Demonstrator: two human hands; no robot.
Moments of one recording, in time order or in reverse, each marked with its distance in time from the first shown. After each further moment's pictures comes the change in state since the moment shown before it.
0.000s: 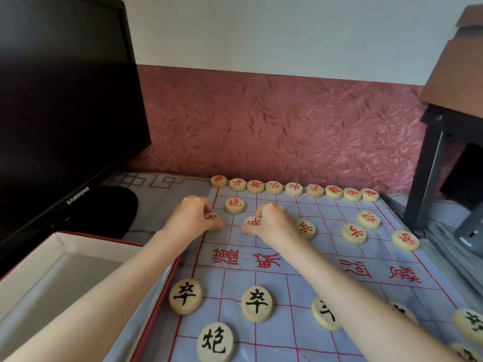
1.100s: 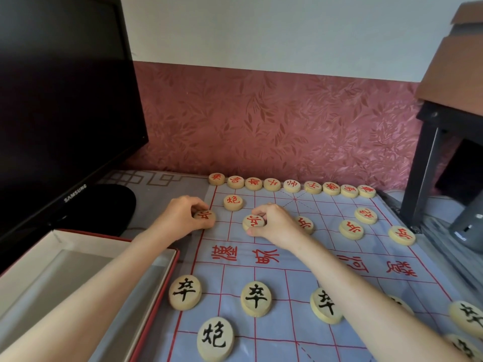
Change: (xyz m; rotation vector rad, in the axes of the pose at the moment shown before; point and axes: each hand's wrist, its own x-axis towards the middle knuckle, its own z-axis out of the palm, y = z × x) left_hand -0.003 -0.020 -0.006 -0.132 -0.039 0.105; right_hand 0.001 0.021 0.001 0.179 -0.097 -0.089
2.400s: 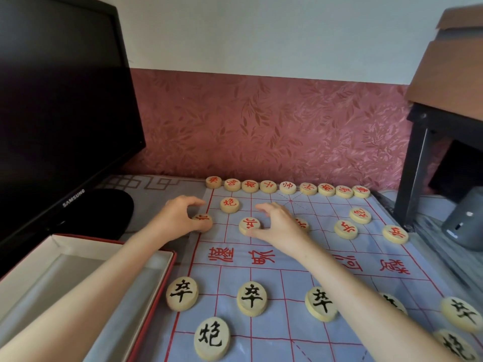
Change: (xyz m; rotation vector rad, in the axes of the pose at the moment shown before) left_hand 0.002 0.001 -0.007 0.037 -0.056 -0.006; right_hand -0.015 0.009 -0.008 -0.017 0.094 -0.097
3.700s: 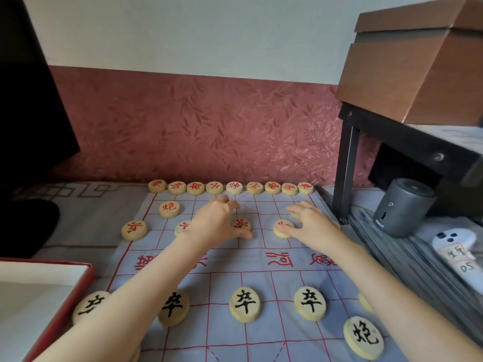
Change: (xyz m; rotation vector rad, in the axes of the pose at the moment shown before) left_hand 0.030 0.155 0.111 0.272 -0.104 0.246; right_hand -0.039 0.133 -0.109 -0.192 0.000 0.171
